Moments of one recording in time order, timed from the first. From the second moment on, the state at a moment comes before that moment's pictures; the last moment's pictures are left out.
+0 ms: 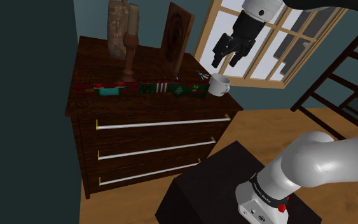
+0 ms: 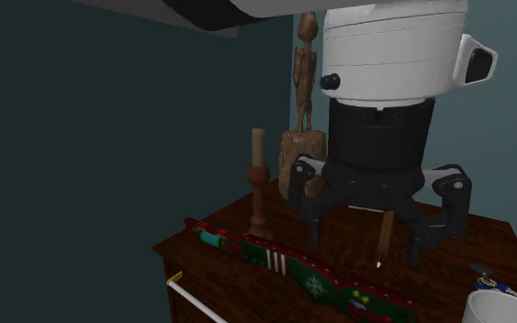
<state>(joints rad) 0.00 -0.70 0.22 -2.29 0.08 1.74 0.23</state>
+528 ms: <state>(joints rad) -0.05 -0.53 0.40 -2.21 0.03 1.99 0.44</state>
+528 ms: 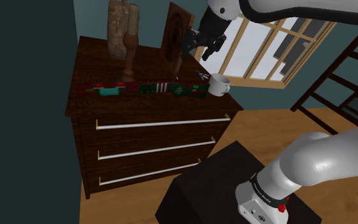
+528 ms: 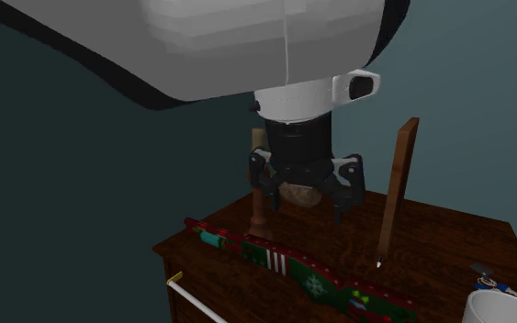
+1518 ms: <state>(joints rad) -0.19 0.01 0.78 -1.79 -0.53 2.14 1.05</state>
